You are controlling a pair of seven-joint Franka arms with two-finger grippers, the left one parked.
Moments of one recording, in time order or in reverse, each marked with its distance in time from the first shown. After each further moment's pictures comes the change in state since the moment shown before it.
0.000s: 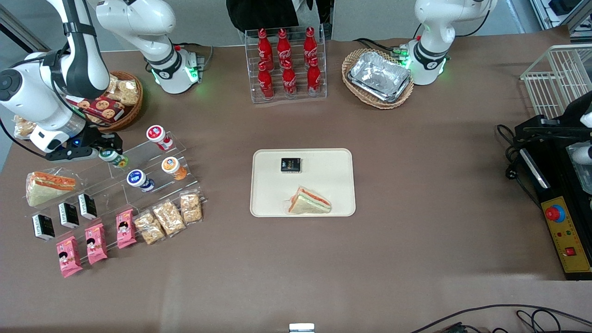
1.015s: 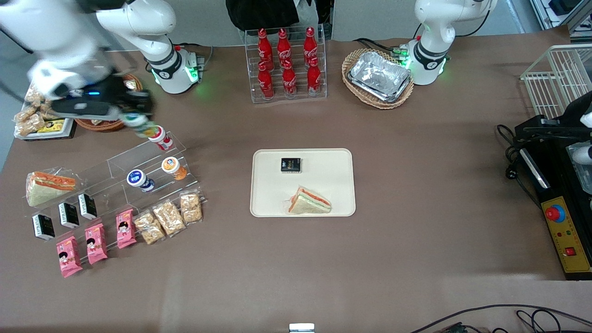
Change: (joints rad) arm 0.017 -0.017 0.455 0.595 0.104 -0.622 0.686
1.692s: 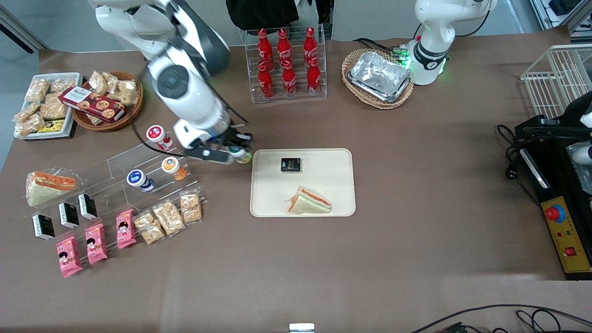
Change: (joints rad) arm 0.088 0.393 0.246 -0.108 0.010 0.497 0.408
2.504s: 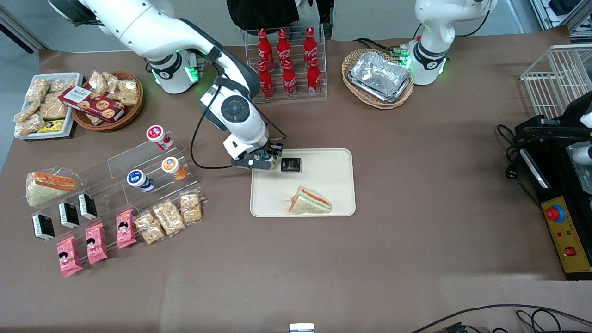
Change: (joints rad) arm 0.134 0.293 -0.002 -0.052 -0.282 0.266 0.201
